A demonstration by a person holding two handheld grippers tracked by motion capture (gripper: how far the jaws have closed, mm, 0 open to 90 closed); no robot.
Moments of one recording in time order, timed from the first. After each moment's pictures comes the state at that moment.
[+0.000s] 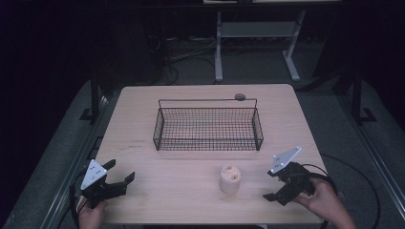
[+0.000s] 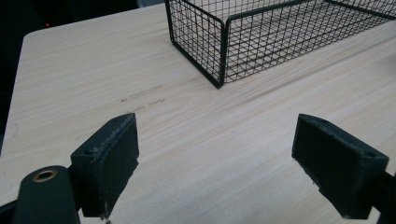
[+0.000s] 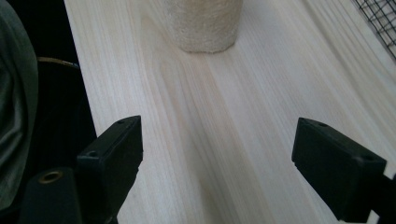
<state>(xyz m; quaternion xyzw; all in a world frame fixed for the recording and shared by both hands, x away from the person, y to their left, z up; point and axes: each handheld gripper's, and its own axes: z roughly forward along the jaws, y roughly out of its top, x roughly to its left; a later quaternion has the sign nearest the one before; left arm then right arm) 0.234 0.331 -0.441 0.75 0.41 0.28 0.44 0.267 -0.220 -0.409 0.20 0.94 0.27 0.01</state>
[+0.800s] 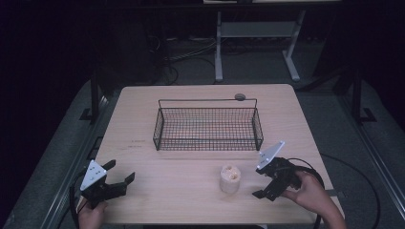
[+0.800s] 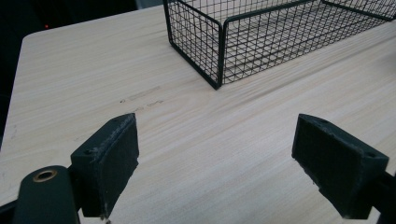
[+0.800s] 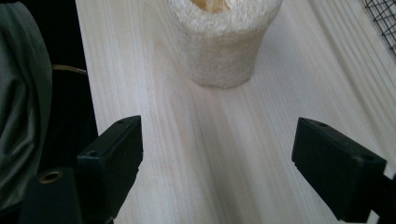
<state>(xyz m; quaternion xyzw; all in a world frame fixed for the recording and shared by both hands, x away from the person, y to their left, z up) 0.233 0.330 -0.441 0.75 0.41 0.28 0.44 0.282 -0.189 -0.406 0.17 0.95 0.26 -0.01</state>
